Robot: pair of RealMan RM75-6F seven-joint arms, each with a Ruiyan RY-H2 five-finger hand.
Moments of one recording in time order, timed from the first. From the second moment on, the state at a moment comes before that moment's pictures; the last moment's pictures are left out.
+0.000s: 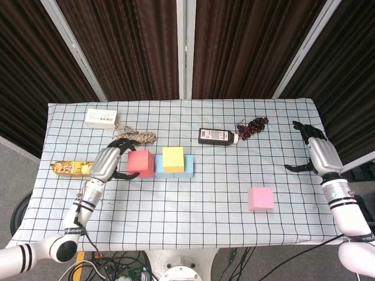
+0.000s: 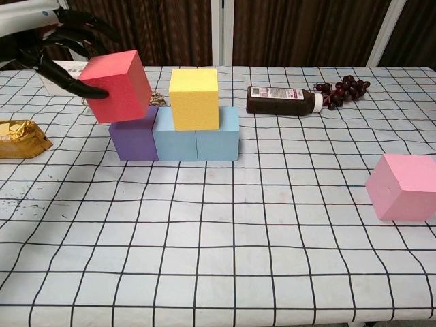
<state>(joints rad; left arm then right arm) -0.57 -1.41 -0.29 -1.71 1.15 1.05 0.08 0.54 -0.91 0.24 -1.83 -0.97 1.00 0.05</state>
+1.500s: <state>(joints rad) -0.70 -1.53 -0.27 -1.51 1.13 1.00 0.07 0.52 -0.95 0.24 -1.78 -1.01 0.96 0.09</state>
